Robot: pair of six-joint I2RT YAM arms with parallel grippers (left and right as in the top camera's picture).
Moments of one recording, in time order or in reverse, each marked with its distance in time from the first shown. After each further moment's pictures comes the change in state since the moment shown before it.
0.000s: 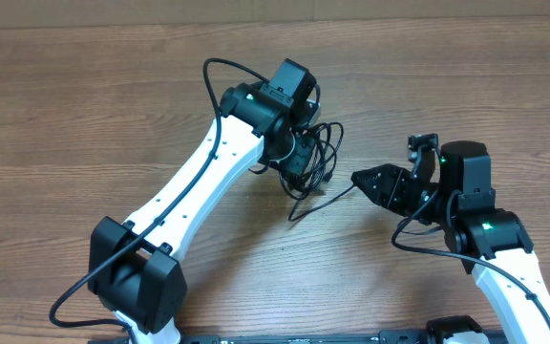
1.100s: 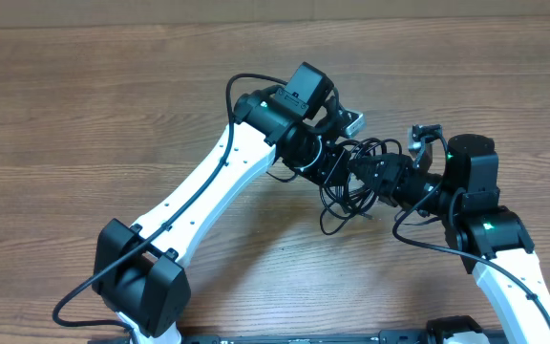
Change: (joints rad) left arm -0.056 0.000 0.001 0.097 0.462 0.073; right arm -0.006 0.000 0.000 0.143 -0.104 0.217
